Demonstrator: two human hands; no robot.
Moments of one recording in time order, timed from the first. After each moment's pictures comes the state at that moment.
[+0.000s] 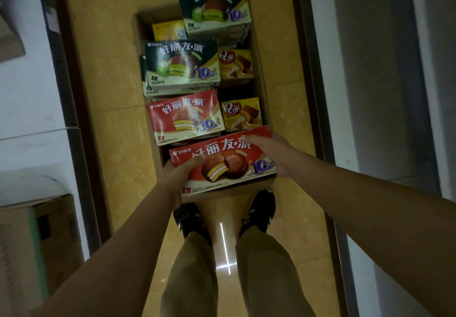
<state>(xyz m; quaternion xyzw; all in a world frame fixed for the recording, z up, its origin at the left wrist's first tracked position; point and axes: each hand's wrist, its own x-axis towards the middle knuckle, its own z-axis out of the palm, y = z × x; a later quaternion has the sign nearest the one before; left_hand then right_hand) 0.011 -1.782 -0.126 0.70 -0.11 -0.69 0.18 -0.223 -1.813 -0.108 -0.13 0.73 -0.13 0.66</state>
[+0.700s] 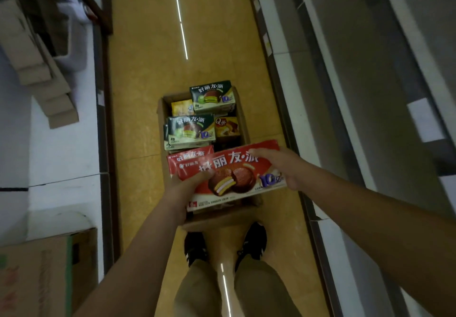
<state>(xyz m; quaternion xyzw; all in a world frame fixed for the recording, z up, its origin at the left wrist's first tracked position) -0.023 -1.815 0.076 0.65 -0.18 -0.70 0.23 -0.268 -1.838 0.103 -0.19 0.70 -0.17 0.67</state>
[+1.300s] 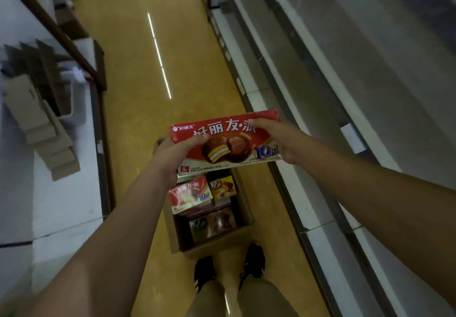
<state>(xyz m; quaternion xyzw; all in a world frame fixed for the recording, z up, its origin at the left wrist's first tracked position) -0.039 -1.915 0.236 0.58 -0.34 -0.70 0.25 -0.280 -1.879 0.271 -0.22 0.72 -0.33 0.57</state>
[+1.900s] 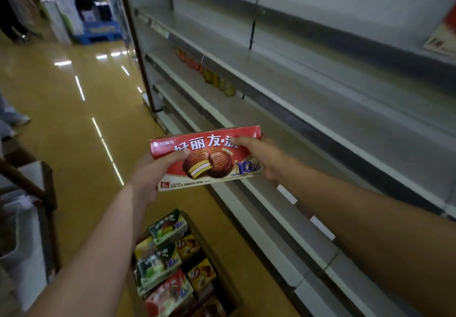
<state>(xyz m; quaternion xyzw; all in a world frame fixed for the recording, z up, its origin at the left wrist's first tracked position) -0.109 -1.986 0.431 0.45 -0.50 -0.68 0.27 -0.319 -1.869 0.475 -0.22 0.71 -0.50 0.45</state>
